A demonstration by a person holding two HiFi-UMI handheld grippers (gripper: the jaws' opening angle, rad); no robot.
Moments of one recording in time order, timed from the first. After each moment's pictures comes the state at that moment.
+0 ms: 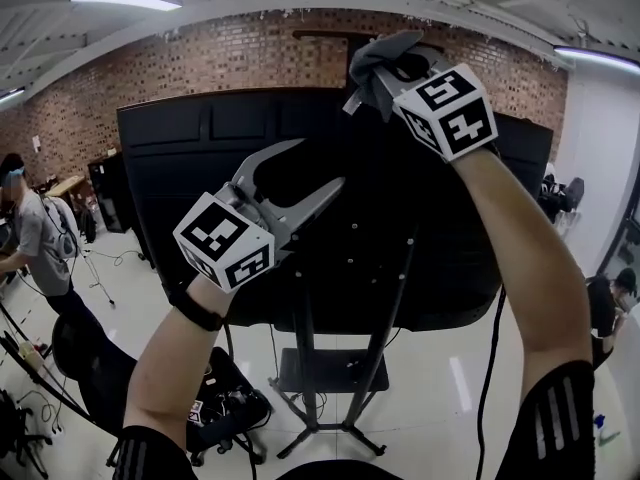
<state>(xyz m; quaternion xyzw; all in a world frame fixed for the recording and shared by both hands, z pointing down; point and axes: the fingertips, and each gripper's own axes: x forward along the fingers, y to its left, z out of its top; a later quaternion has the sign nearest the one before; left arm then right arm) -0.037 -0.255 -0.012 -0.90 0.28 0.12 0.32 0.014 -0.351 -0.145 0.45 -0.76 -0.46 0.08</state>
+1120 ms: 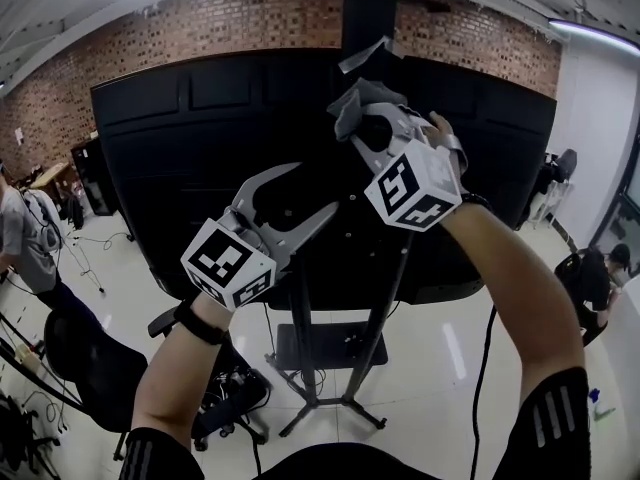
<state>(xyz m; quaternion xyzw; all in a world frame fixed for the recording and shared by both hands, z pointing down) -0.041 -0.292 0.080 -0.92 0.28 0.09 0.27 -0.025 -0.385 0.031 0.38 -0.69 -0.55 0.26</state>
